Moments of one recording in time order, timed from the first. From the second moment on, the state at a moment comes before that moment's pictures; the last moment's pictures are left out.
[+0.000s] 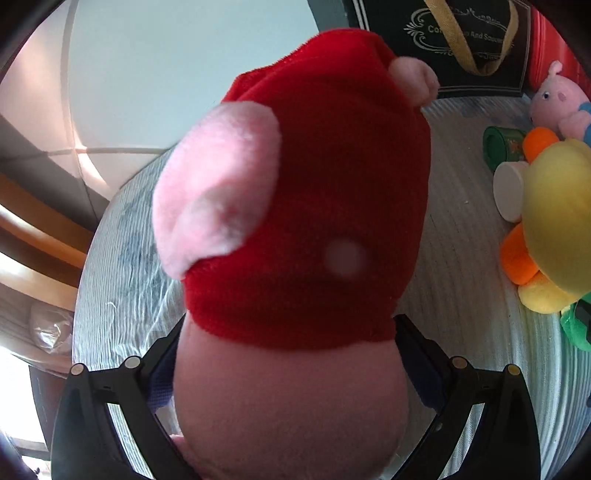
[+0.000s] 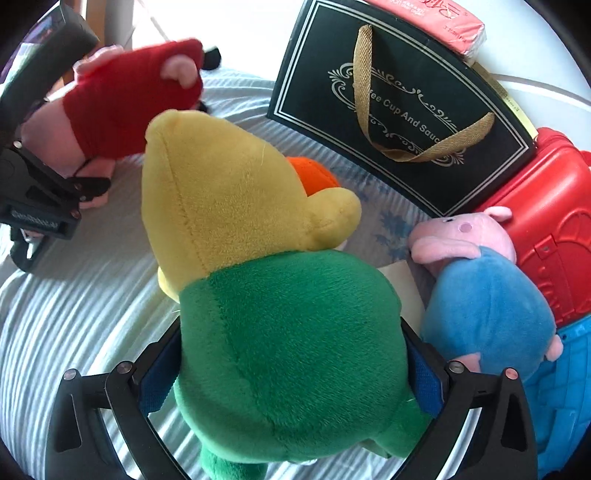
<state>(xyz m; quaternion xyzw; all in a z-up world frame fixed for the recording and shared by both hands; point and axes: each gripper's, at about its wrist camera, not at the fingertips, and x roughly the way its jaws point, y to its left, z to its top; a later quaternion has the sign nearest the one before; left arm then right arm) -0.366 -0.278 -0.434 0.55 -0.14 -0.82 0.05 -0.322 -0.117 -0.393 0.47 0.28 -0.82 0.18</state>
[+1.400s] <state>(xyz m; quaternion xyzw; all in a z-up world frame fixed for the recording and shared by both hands) -0.101 -0.226 -0.367 0.54 -0.04 -0.84 0.03 -0.115 0.007 -0.379 0.55 0.18 -0.79 0.20</state>
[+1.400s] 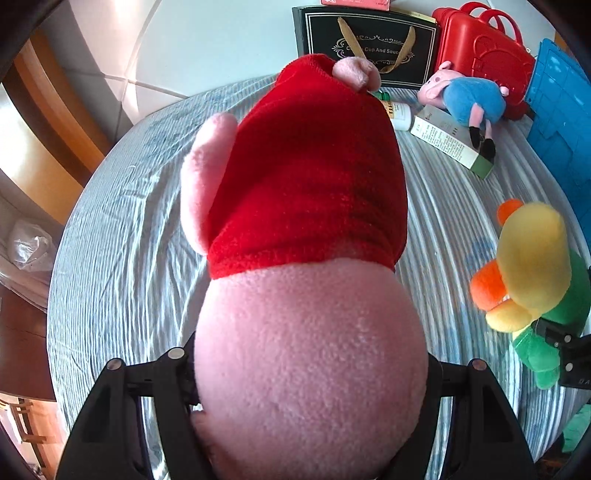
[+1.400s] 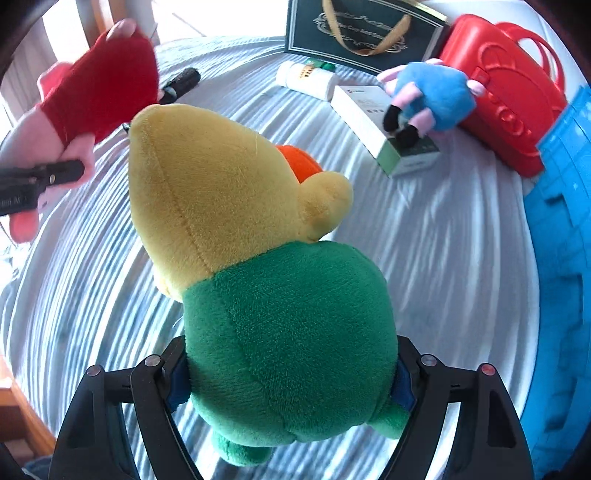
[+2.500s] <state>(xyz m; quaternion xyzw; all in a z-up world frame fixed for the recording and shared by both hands) 0.004 -0.136 -0.250 0.49 -0.02 -0.87 0.04 -0.024 0.106 -0.233 0.47 0.10 -0.84 0.27</state>
